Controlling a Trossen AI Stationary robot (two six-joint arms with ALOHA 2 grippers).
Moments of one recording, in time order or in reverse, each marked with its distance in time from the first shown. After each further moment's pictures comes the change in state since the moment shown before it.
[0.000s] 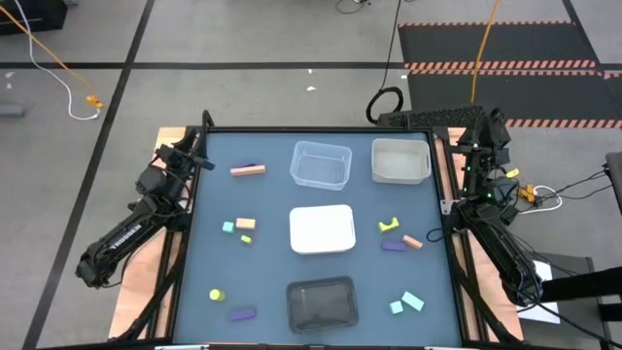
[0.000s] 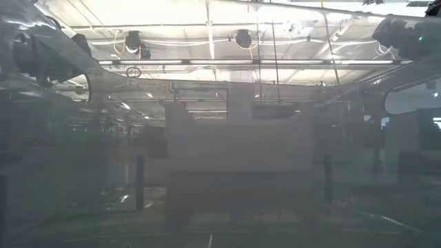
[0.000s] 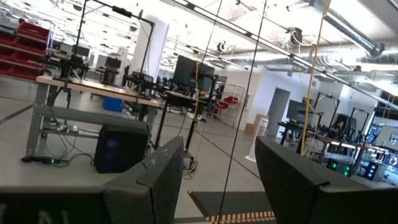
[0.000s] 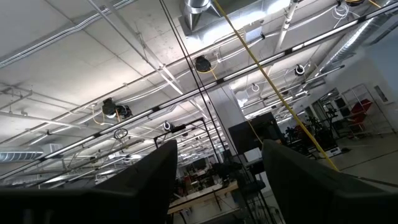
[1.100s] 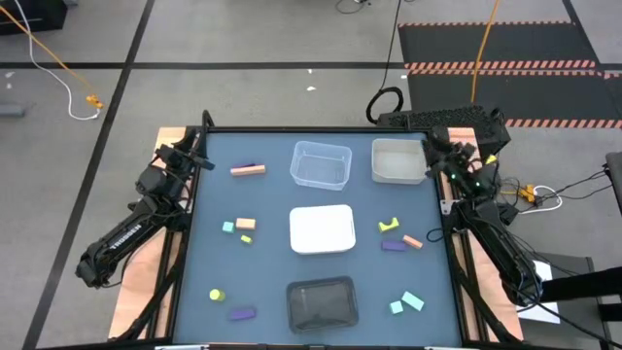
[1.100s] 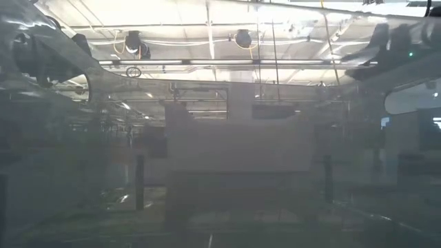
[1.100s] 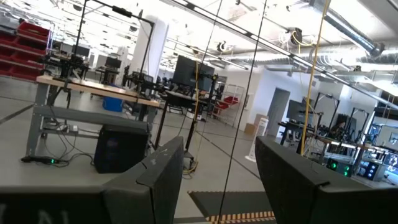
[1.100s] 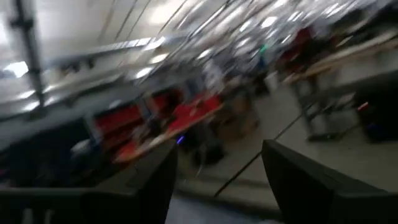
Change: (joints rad) left arm 0.000 0.000 0.000 0.000 0.000 0.000; right arm 0.002 0.000 0.000 -0.403 -0.749 0.370
